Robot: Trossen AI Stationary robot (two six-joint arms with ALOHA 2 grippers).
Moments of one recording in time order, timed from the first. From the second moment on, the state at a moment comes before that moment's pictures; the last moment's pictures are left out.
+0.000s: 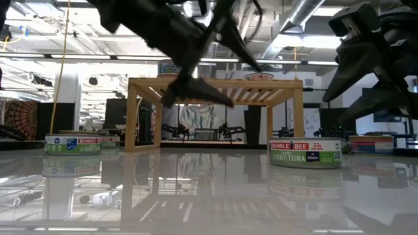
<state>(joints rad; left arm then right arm) -0.24 1.81 1.07 0.24 -0.38 -1.10 0.53 1.23 0.52 -0.12 0.50 1.65</state>
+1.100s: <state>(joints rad) -0.25 1.82 1.20 -0.23 -0.27 -1.17 0.46 1.65 0.62 0.32 0.41 1.54</state>
